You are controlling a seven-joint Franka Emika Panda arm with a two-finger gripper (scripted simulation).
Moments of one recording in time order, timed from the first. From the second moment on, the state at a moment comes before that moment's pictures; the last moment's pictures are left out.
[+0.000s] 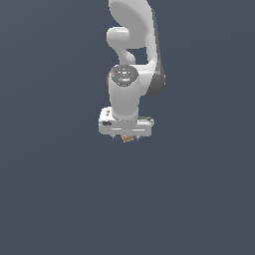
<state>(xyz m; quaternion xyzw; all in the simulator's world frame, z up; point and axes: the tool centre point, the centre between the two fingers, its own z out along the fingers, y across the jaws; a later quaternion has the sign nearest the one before) -0.005 -0.008 0.154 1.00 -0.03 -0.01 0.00</state>
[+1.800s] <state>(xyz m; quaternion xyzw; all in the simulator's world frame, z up) -0.072 -0.010 0.108 0.99 0.11 0.00 0.00</state>
